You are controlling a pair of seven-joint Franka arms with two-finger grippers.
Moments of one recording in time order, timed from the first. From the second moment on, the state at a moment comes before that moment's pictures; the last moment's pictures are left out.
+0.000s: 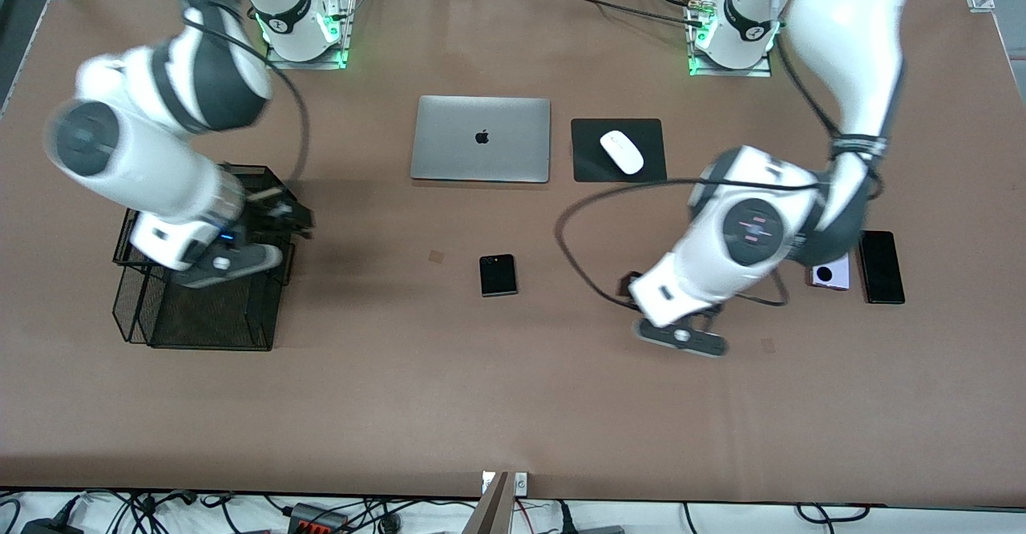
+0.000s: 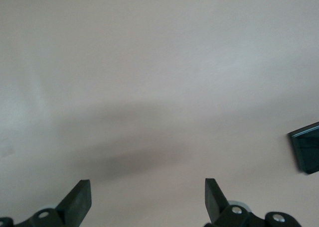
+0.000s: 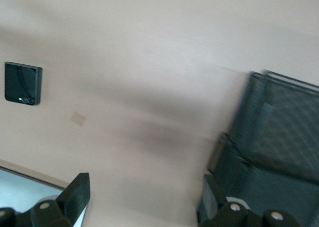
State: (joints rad) left arm -0.06 0.67 -0.35 -1.31 0.16 1.95 -0.18; right arm 0.26 0.35 0.03 -1.63 0.05 1.96 -0.04
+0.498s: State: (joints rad) left arm 0.26 0.55 -0.39 -1.59 0.16 2.03 0.07; right arm 0.47 0.59 0.03 -1.52 0.05 2.16 -0.03
